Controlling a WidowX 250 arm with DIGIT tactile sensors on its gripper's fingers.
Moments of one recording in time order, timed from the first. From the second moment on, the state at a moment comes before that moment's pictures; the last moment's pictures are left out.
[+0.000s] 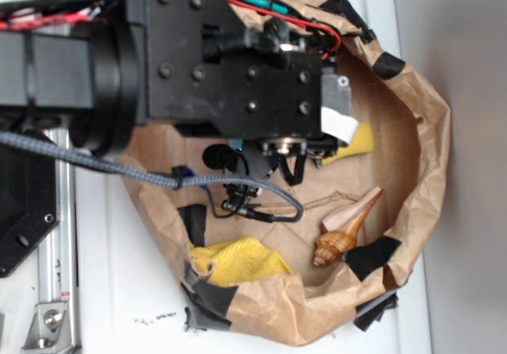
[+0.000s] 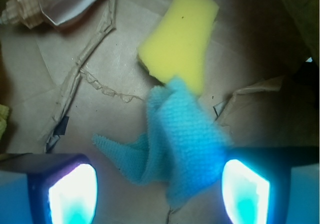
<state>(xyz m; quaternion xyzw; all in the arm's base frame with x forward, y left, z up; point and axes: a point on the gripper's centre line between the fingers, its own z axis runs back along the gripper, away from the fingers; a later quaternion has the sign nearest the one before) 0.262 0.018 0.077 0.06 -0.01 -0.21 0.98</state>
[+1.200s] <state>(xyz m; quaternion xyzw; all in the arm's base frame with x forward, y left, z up) 0.275 0.035 0.056 0.07 0.03 -0.20 0.98</state>
